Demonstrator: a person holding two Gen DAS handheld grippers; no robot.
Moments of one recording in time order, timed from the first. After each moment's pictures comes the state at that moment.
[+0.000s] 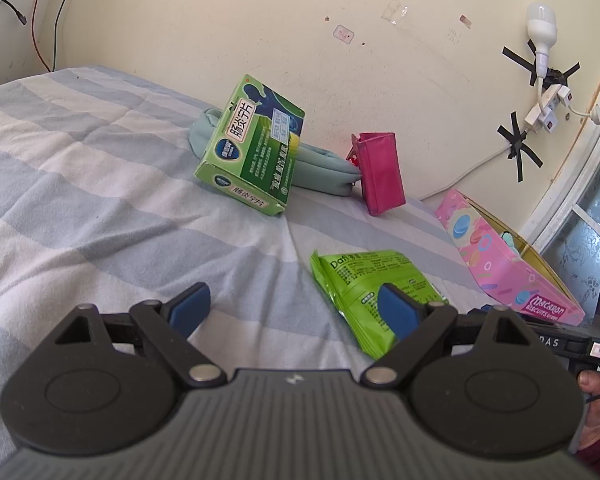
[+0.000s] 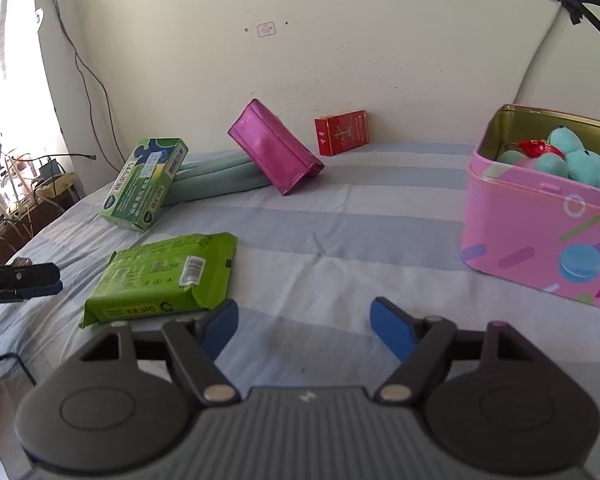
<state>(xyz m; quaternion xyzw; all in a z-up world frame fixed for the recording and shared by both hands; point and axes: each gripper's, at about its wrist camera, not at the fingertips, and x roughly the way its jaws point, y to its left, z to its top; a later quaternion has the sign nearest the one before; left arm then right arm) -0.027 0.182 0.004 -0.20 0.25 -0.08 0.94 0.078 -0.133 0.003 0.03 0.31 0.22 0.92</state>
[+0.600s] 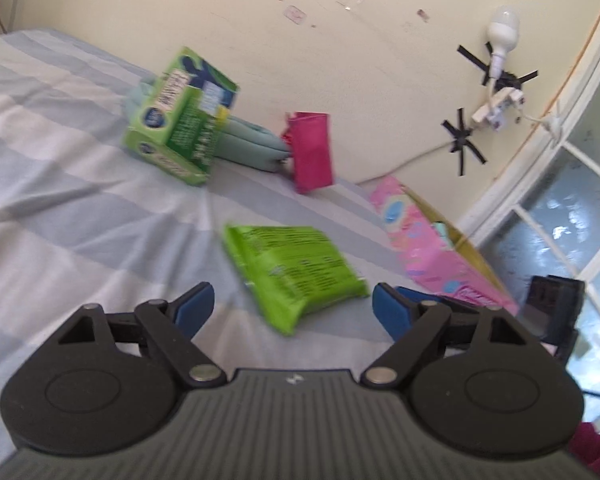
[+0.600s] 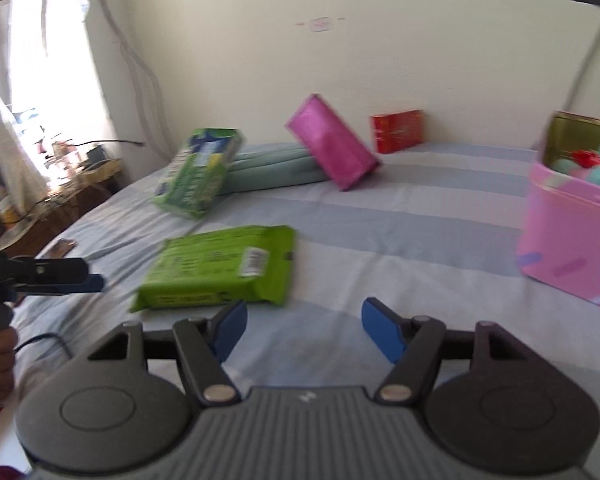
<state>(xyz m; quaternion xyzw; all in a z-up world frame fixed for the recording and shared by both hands) -0.034 0.157 0.012 -0.25 0.27 -0.17 0.91 0.074 -0.113 0.010 0.02 0.31 0.31 0.90</state>
